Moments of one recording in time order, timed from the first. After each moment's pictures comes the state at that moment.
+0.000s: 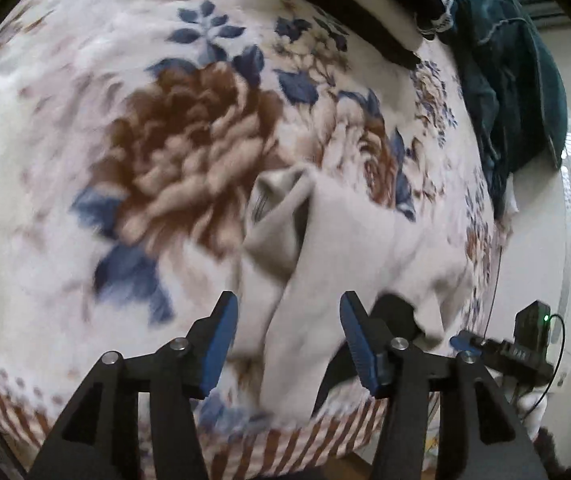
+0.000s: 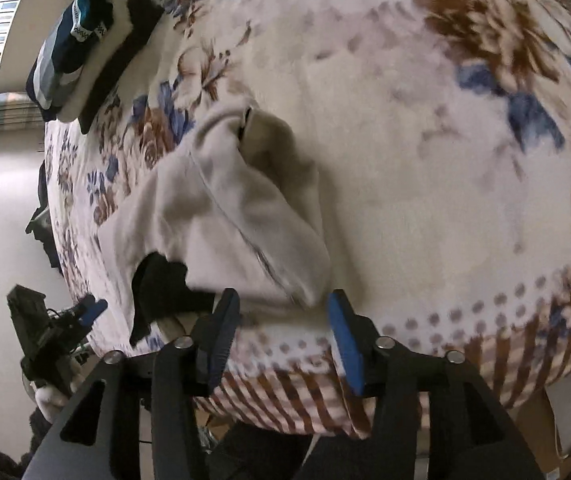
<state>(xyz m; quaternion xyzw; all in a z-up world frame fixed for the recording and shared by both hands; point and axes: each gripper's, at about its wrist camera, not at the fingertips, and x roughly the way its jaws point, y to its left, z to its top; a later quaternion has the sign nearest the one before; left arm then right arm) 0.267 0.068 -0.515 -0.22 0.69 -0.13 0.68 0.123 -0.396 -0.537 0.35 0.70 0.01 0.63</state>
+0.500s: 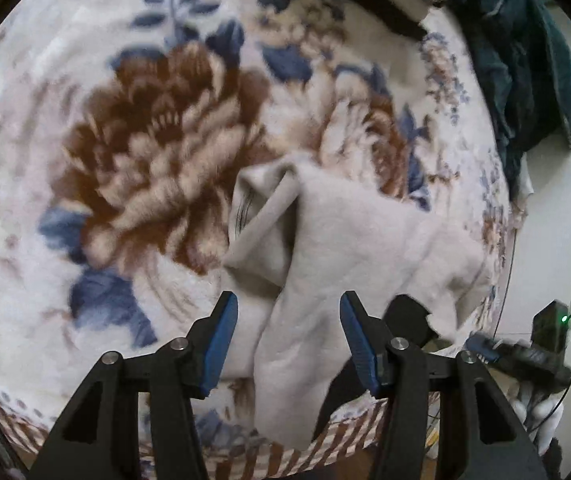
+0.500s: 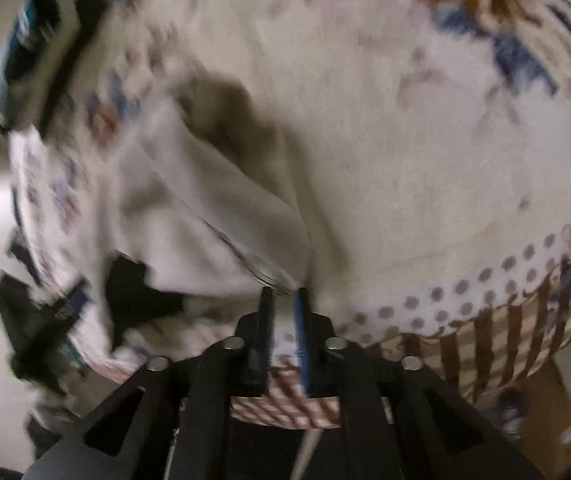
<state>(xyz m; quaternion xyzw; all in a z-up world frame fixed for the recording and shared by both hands) 0.282 0.057 -0.524 -0.18 0.71 -0.14 0.66 0.112 -0.403 -0.551 0.37 0.71 -0.05 0.59</state>
